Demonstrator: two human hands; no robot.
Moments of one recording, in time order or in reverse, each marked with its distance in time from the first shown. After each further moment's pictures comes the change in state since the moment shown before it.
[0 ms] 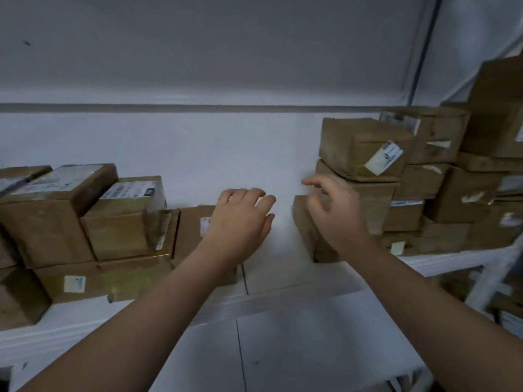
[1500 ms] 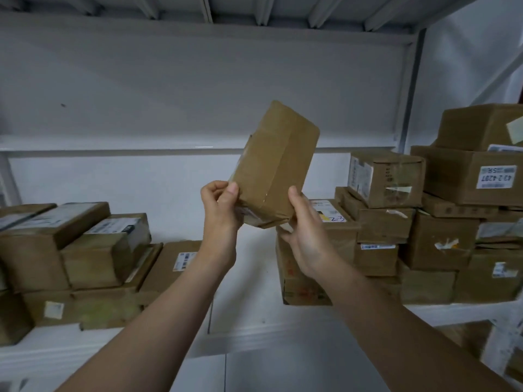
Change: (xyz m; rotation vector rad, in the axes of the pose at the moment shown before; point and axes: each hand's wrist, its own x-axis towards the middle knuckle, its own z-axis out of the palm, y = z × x) left_hand 0.082 0.080 -0.044 -1.450 0.441 -0.798; right_hand 0.041 0.013 -0.042 1.088 -0.285 0.502
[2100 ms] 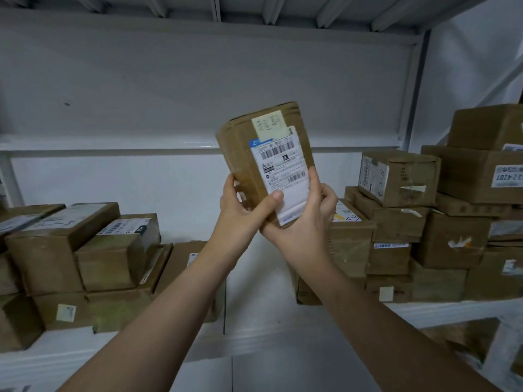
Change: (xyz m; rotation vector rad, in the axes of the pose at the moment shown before) left_hand 0.004 0.012 -0.025 0.222 -0.205 0.017; right_hand -0.001 0.025 0.036 -0.774 0.394 -0.515
